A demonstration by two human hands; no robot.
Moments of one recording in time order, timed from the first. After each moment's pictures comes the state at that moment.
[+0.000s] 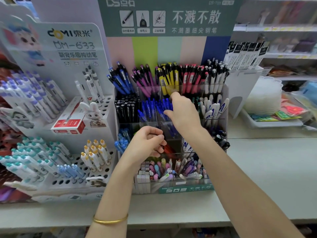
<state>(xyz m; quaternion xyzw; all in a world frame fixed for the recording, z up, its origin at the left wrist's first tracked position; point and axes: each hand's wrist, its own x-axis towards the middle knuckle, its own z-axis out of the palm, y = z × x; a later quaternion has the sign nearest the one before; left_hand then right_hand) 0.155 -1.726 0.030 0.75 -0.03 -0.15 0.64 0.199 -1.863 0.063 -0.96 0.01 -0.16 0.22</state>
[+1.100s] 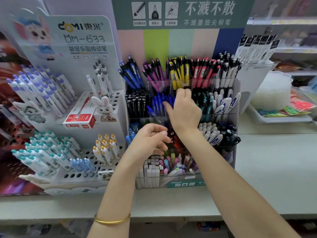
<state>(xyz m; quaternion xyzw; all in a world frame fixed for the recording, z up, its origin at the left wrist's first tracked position) 0.148 -1.699 0.029 0.73 -0.05 -0.17 0.66 0.216 -1.833 0.021 -0.93 0.09 -0.34 0.11</state>
